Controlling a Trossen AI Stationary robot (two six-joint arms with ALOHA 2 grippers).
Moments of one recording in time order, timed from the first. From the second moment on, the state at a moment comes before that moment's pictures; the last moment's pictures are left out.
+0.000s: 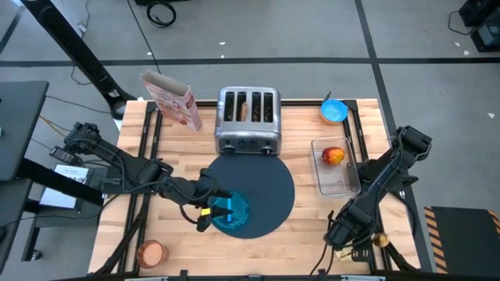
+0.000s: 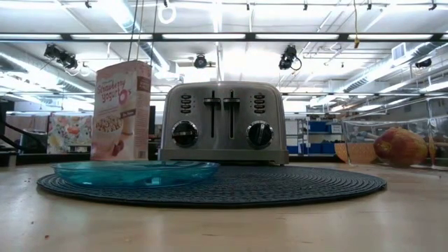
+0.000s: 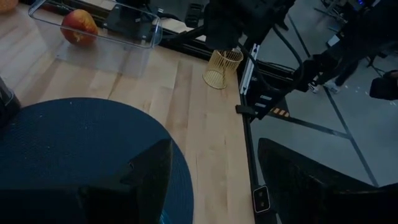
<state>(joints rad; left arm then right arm) -0.49 1.31 1.18 -0.32 -0.31 -0.56 0.86 1.55 1.03 -1.04 -0.73 1.04</state>
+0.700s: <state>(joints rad) -0.49 1.31 1.18 -0.33 -0.31 -0.55 0.89 1.55 0.98 -0.98 -0.77 1.07</state>
